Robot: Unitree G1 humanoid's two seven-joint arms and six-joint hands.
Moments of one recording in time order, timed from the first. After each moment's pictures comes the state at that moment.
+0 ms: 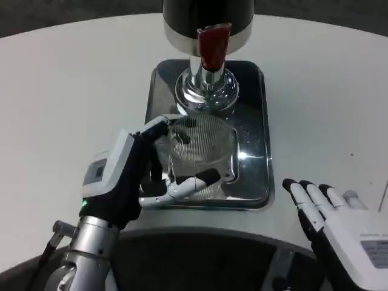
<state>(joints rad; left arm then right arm) -0.41 0.30 -0.09 0.43 0.59 -0.56 0.34 0.40 -0.07 0.17 -0.94 -1.35 0.07 0.49</state>
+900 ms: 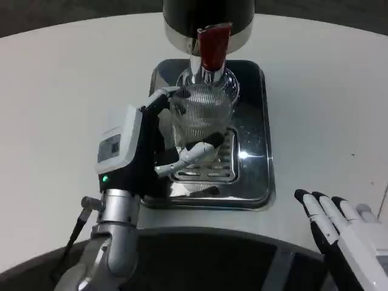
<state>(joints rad) -0.67 0.23 -0.21 0.76 0.64 -0.44 0.65 0.52 -0.05 0.13 -0.99 -1.30 0.03 0.46</state>
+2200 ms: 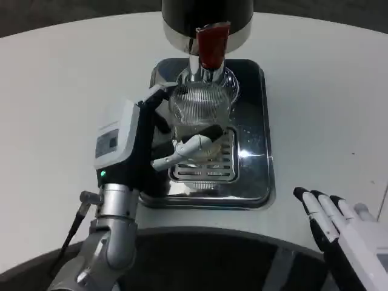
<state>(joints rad) -0.72 0.26 -0.24 0.83 0.60 -0.45 0.67 0.50 -0.05 0.12 -0.95 -1.24 0.03 0.45</state>
